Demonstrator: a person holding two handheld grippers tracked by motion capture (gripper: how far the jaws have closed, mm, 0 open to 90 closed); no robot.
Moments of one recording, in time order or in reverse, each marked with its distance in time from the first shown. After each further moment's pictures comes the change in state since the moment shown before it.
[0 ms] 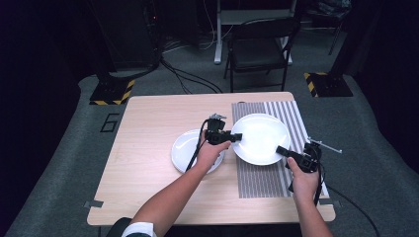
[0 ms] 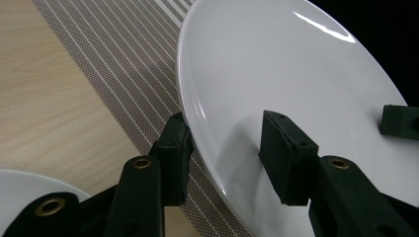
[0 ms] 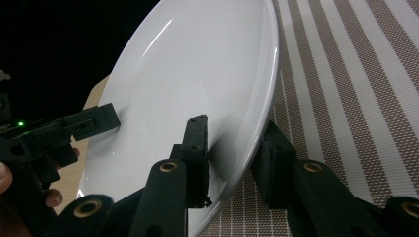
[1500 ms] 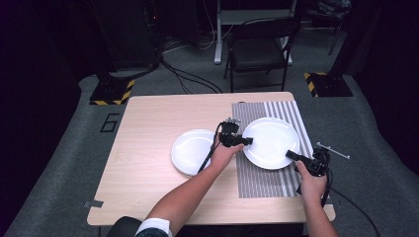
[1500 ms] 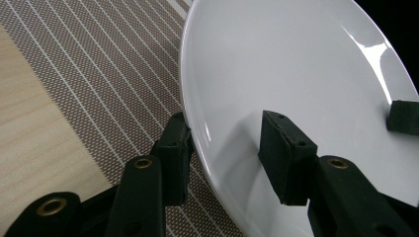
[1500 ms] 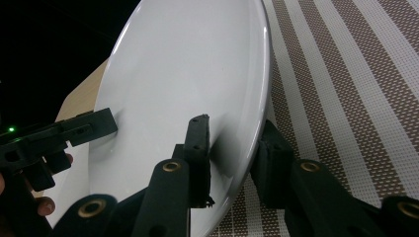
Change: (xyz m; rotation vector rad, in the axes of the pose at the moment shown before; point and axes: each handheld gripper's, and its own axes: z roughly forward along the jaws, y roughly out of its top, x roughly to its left) left arm -0.008 -0.008 0.054 0.057 0.007 0.001; right arm -0.048 -0.001 0.004 -0.011 -0.049 0.053
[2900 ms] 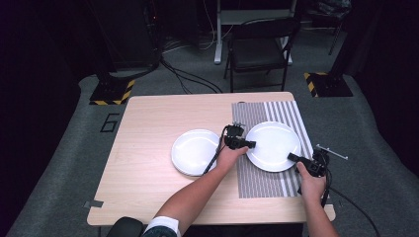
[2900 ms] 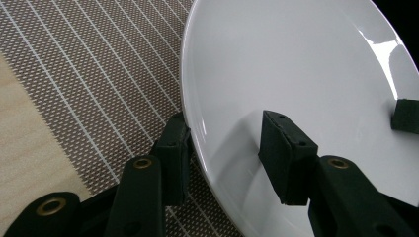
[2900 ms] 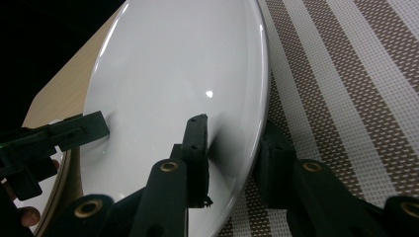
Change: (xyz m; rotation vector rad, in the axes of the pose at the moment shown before) left arm 0.002 -0.009 0.032 0.051 0.033 -0.016; right arm -0.023 -0.002 0.016 0.027 -0.062 0.030
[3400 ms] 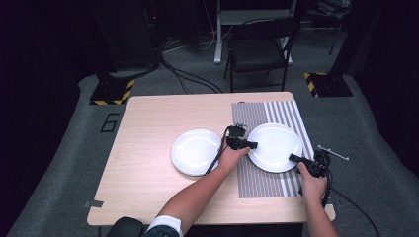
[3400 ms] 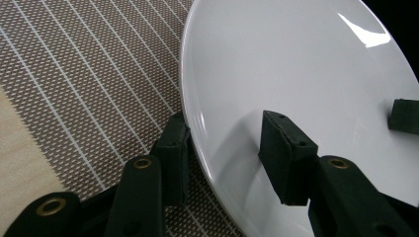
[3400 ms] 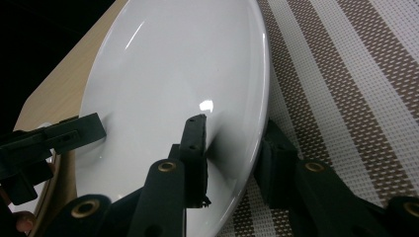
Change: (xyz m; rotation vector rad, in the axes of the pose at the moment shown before) left arm -0.003 -0.001 0.008 0.011 -0.006 -0.007; right arm -0.008 0.000 0.001 0.002 -0.022 0.007
